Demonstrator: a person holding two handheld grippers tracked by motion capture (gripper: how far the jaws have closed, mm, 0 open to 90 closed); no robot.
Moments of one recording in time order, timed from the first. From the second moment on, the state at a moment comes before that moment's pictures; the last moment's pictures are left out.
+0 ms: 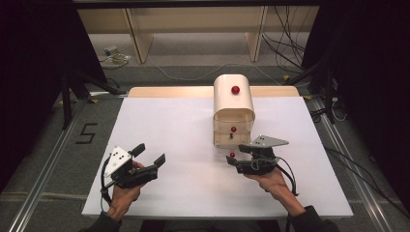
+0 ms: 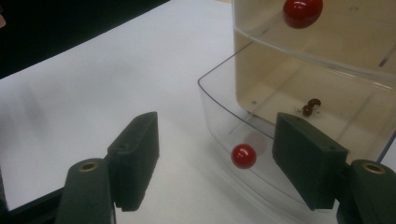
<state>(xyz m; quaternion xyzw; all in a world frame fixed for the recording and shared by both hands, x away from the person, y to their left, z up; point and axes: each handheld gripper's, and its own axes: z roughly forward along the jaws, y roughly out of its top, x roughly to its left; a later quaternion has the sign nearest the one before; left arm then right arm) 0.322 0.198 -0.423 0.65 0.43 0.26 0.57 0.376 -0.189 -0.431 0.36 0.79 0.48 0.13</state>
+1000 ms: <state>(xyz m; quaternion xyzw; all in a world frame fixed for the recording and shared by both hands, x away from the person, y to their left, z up) 0.321 0.198 -0.423 0.65 0.42 0.26 0.57 0.375 -0.202 -0.442 0.39 0.80 0.44 0.14</state>
